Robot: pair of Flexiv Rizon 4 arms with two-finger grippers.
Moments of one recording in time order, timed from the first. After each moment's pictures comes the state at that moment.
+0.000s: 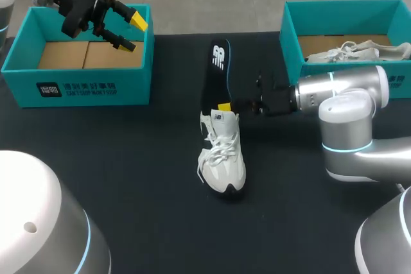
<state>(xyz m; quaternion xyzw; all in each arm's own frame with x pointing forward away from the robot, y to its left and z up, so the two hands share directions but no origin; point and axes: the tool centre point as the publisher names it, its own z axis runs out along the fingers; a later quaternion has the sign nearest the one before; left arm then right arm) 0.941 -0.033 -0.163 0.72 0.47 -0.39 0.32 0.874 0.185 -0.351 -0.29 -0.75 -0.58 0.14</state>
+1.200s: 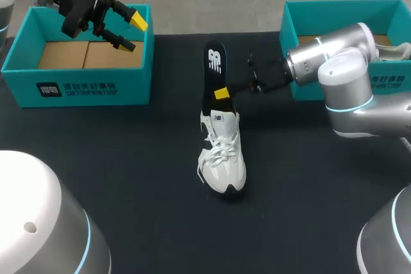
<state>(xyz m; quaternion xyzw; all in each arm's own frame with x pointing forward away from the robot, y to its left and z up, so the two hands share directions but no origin) 0.941 -0.033 -0.163 0.72 0.47 -0.39 0.32 0.900 0.192 -0.332 -0.20 -0.79 -0.54 0.20</state>
